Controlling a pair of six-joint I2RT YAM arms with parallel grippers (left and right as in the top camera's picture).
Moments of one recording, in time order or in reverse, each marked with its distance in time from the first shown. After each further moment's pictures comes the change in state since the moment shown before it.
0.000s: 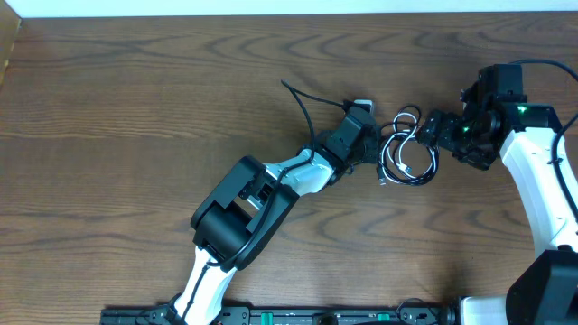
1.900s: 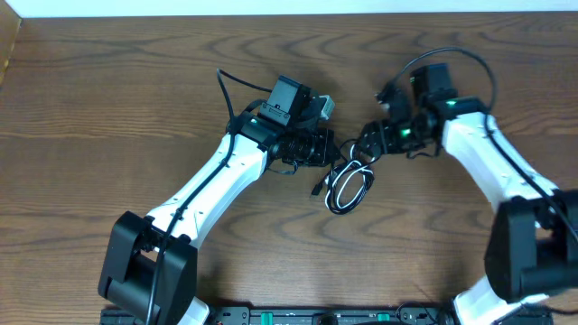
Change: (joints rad) left arm 0.229 -0.465 -0.002 -0.786 0.485 0.182; right arm 0.230 0.208 0.000 0.211 -0.290 -0.338
